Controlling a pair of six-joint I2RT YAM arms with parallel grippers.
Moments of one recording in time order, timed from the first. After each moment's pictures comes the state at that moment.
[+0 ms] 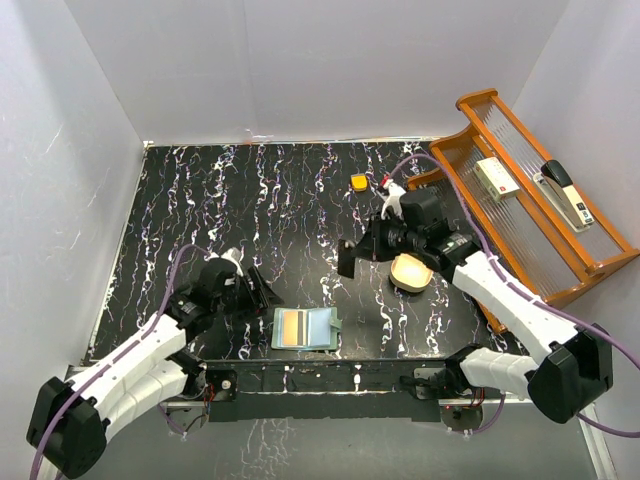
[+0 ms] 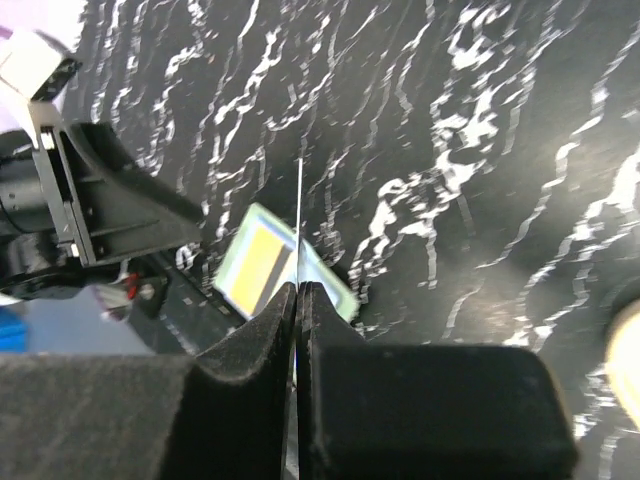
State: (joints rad) left arm -0.57 0.82 0.38 -0.37 0.21 -0.96; right arm 0.50 1.16 0.98 -0.45 -0.37 0.41
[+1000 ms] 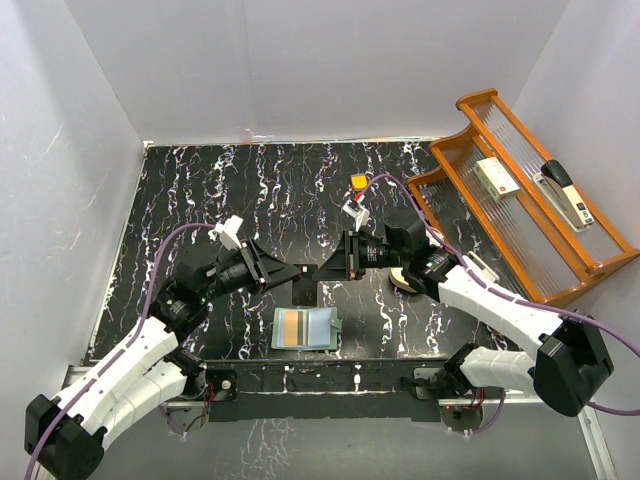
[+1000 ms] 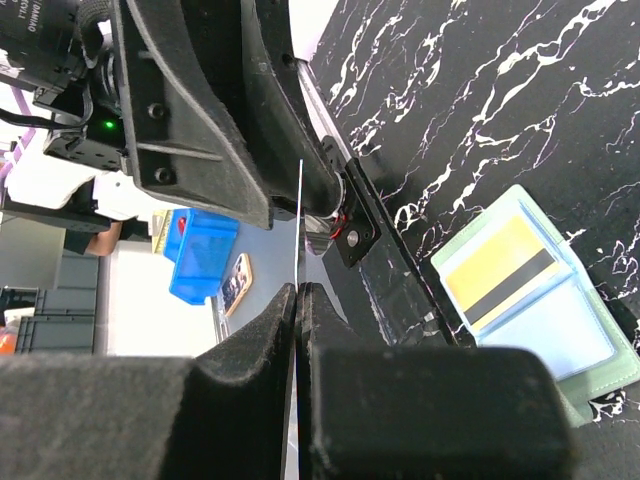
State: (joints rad) left arm -0.57 0.75 0.53 -0.04 0.45 -1.16; right arm 0.67 1.17 0.79 0.07 -0.74 0.82
